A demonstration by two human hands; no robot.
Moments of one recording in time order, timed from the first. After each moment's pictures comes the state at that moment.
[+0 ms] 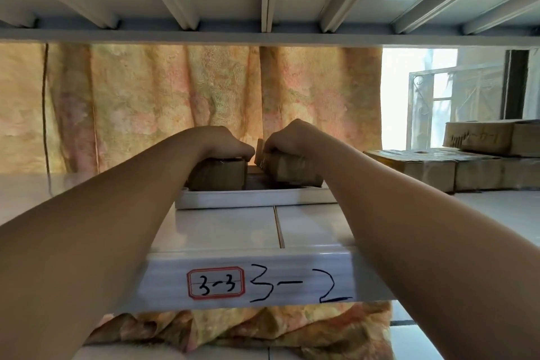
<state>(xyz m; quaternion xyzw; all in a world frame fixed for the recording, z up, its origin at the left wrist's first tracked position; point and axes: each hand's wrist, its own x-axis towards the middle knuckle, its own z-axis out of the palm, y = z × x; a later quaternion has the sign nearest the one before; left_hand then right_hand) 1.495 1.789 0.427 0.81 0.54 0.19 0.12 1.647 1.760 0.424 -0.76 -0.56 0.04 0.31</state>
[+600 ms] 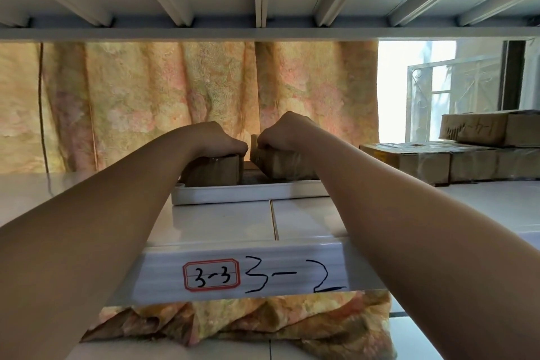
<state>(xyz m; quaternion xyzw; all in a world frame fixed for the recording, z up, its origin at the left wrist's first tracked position) 1.490 1.785 0.424 0.81 0.54 0.22 0.11 1.632 1.740 0.424 -0.77 -0.55 0.03 0.33</state>
